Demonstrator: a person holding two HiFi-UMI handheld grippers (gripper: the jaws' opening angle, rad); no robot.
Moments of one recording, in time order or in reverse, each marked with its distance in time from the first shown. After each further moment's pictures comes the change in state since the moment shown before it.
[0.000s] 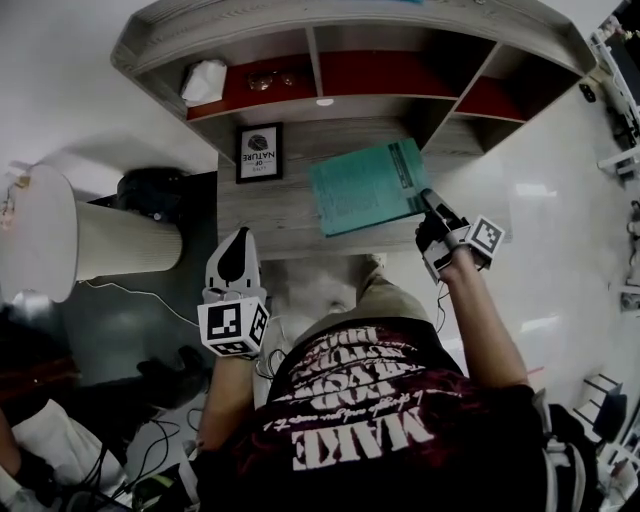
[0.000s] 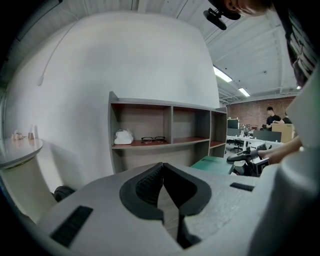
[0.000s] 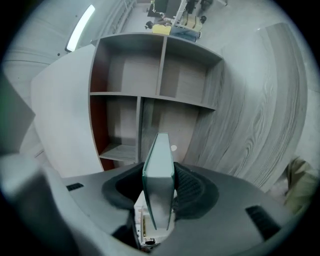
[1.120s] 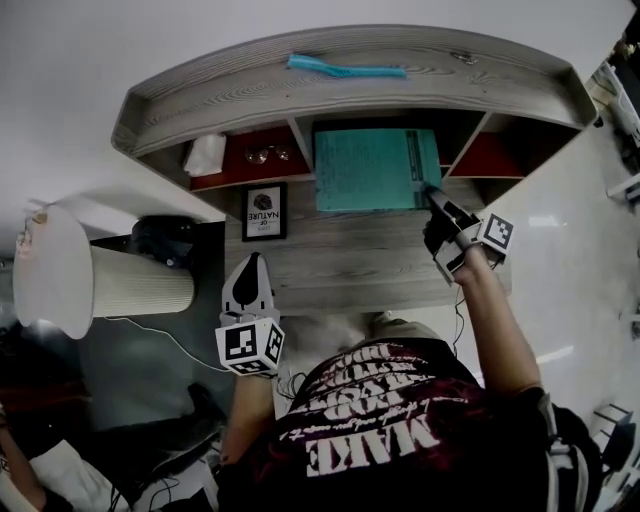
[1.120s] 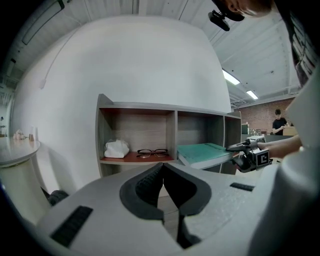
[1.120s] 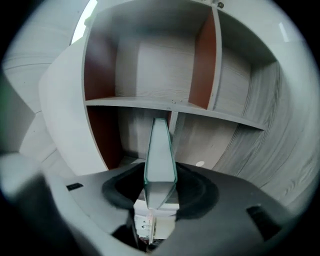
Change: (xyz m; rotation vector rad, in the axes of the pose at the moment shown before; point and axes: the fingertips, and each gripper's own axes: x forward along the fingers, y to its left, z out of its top) left arm 0.080 -0.014 0.051 -0.030 -0.082 0.079; right arm 0.080 0.093 0.105 -0.084 0.088 0.165
